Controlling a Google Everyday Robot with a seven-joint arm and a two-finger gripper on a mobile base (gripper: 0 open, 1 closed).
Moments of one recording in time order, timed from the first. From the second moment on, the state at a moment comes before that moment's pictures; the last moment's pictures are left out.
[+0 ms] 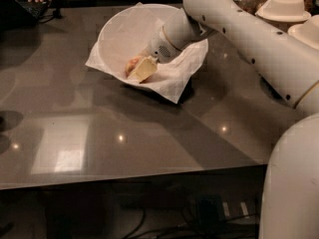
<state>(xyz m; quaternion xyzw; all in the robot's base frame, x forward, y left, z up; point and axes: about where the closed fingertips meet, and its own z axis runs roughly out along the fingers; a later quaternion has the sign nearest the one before) 0.663 0.048 0.854 -0.59 0.71 0.24 0.29</state>
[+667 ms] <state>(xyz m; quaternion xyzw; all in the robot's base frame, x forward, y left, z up) 0.660 0.050 0.863 -0.60 0.71 0.23 0.29</state>
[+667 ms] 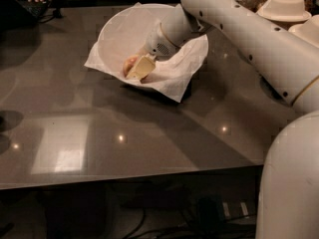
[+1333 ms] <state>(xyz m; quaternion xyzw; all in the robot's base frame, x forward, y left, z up) 0.652 0.042 0.910 -0.63 0.69 0.20 0.29</state>
